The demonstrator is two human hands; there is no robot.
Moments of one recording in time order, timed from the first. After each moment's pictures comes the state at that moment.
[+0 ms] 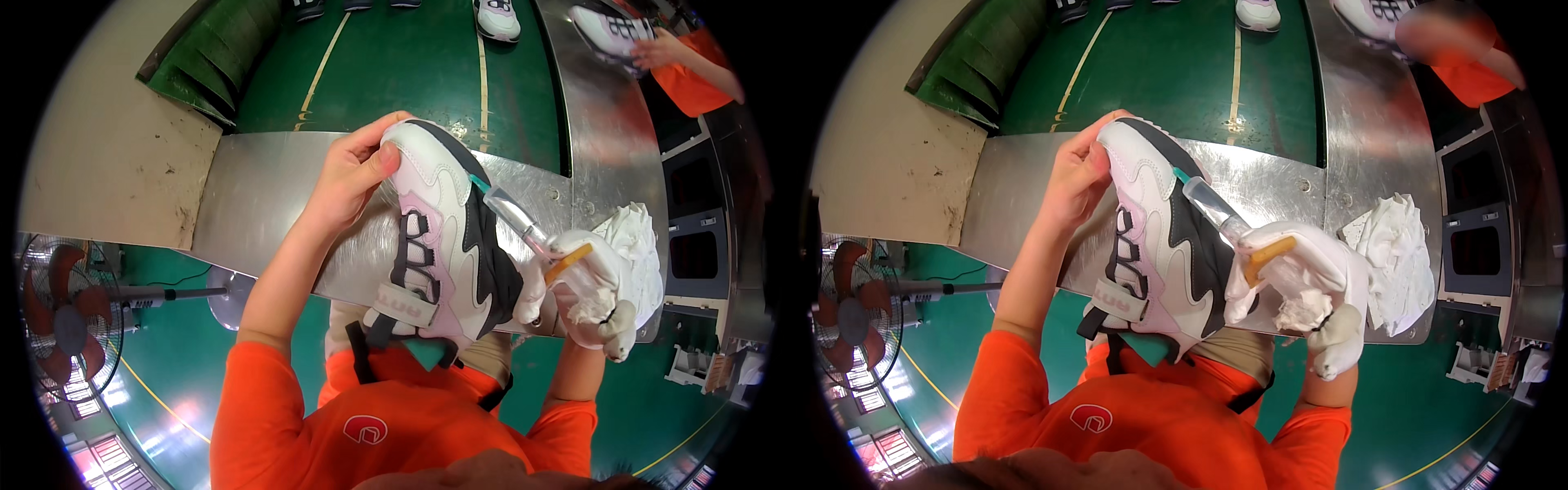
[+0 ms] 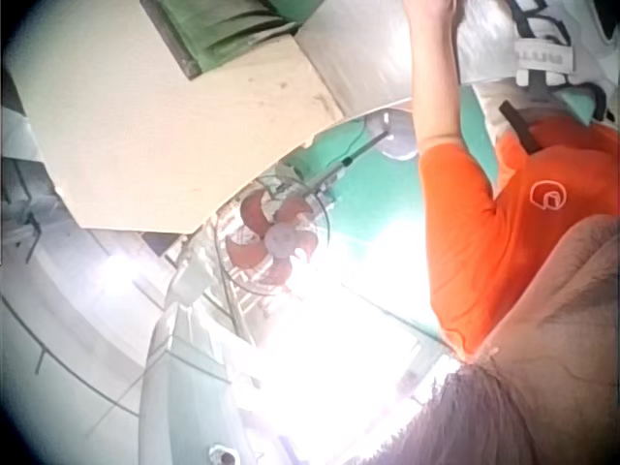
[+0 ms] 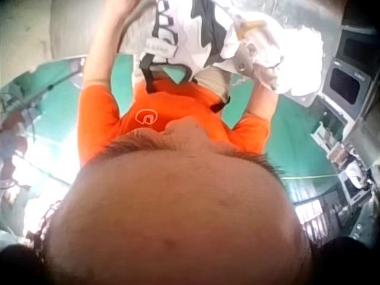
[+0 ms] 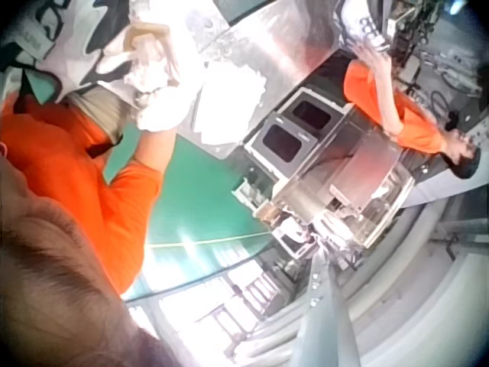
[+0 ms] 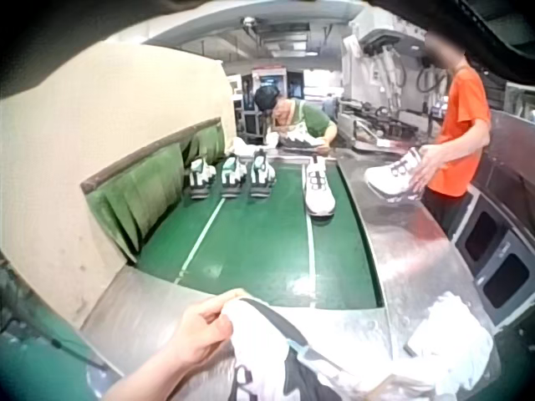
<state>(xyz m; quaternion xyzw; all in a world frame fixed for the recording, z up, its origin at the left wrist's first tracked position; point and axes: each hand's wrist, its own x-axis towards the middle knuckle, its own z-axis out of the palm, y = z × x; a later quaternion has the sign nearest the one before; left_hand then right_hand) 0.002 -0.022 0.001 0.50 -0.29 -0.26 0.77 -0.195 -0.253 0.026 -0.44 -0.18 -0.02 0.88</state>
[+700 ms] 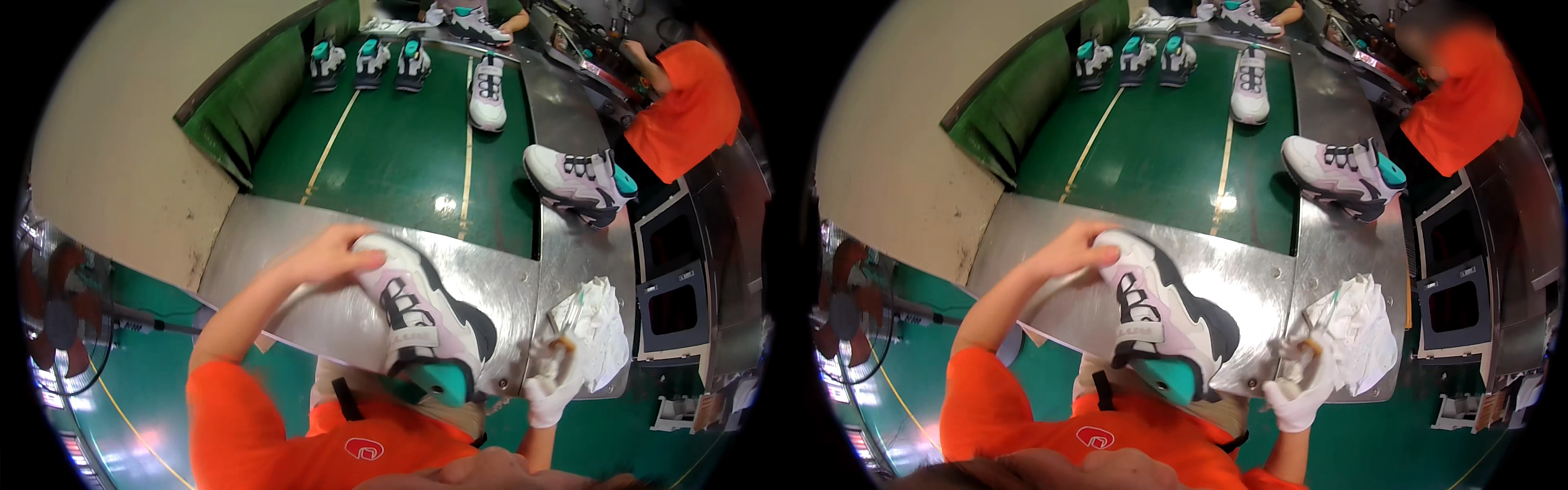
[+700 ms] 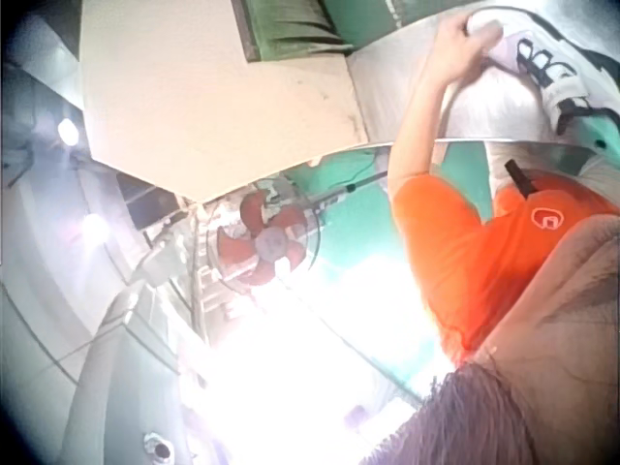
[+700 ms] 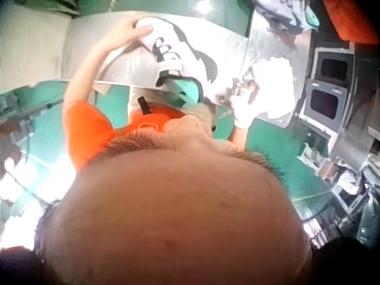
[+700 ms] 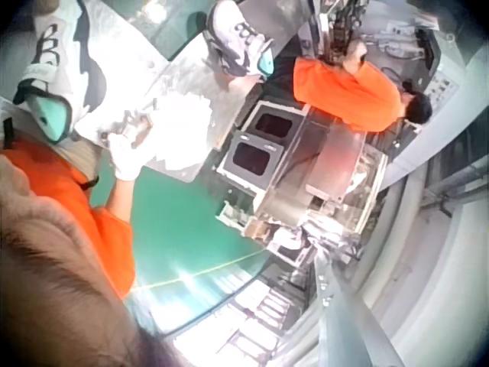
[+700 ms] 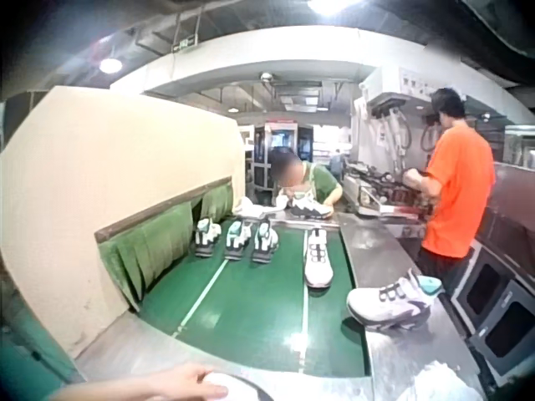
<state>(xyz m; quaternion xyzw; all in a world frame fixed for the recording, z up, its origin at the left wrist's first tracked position) 0.035 0.012 0.017 0.73 -0.30 -0.34 0.51 -0.273 -0.259 -0.027 -0.72 0.16 -0.34 0.58</state>
